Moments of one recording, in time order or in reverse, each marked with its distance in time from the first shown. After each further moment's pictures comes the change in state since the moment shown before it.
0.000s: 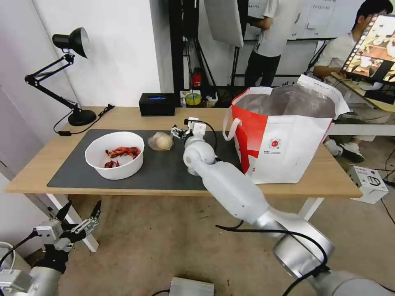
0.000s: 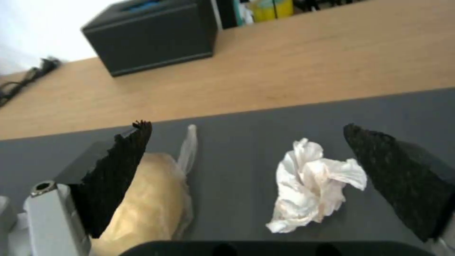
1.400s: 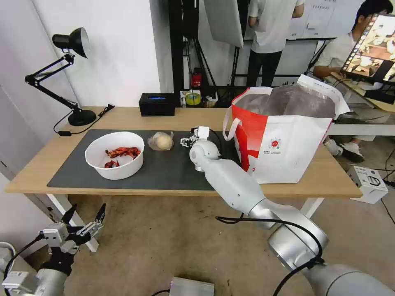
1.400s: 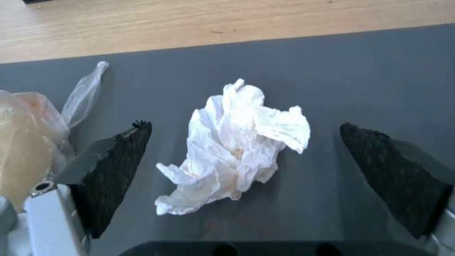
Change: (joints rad) left arm -0.009 -0.037 0.024 0.031 0.035 -0.018 0.019; right arm 0.032 0.000 0.028 -0.199 -0.032 -0.082 -0.122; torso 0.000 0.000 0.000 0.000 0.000
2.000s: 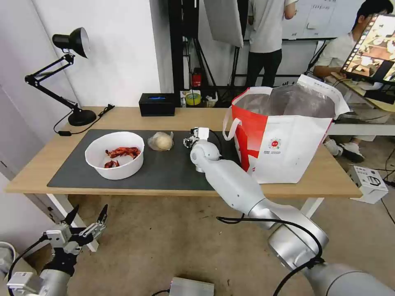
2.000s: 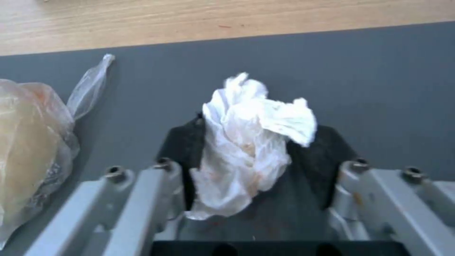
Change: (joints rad) left arm -0.005 -0.007 0.006 0.009 0.007 -0.003 0.002; right arm -0.003 0.000 -0.003 -0.006 -0.009 -0.003 -0.024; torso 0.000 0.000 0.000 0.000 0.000
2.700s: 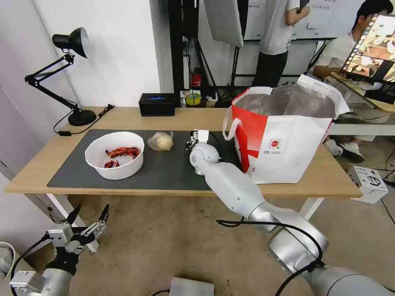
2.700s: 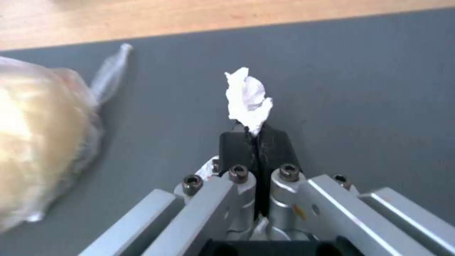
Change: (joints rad) left arm -0.005 -0.002 0.008 0.002 0.003 0.000 0.000; right arm -0.036 -0.004 0.001 0.068 0.005 -0.002 0.029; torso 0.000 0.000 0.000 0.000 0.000
